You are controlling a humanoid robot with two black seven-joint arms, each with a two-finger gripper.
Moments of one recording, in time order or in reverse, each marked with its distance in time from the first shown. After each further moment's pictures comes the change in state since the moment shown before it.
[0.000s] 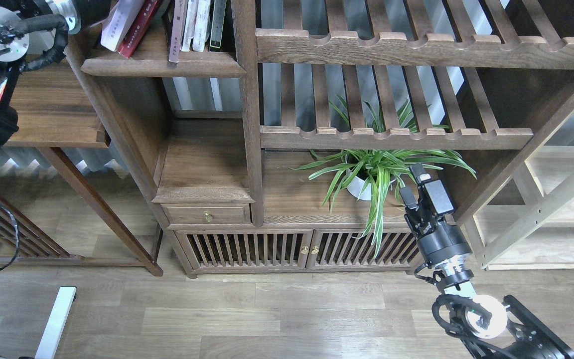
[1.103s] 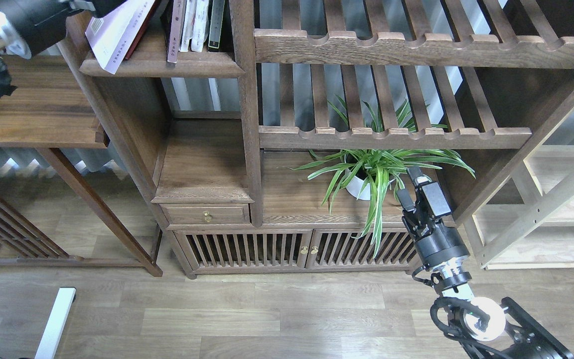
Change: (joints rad) left arm 0.369 0.129 -0.231 -0.483 -0.138 -0.015 0.000; right arm -0.005 0.004 -0.008 0.020 -0.003 0.000 0.000
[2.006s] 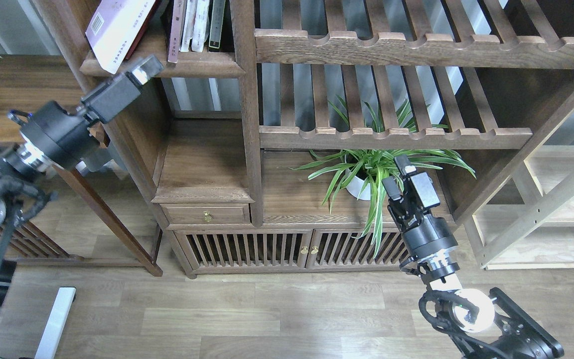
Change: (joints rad) left arm 0.417 -0.252 -0.143 -0.024 -0.170 -0.291 -0.004; right arm 0.034 0.023 -0.022 0.045 -0.013 0.000 -0.003
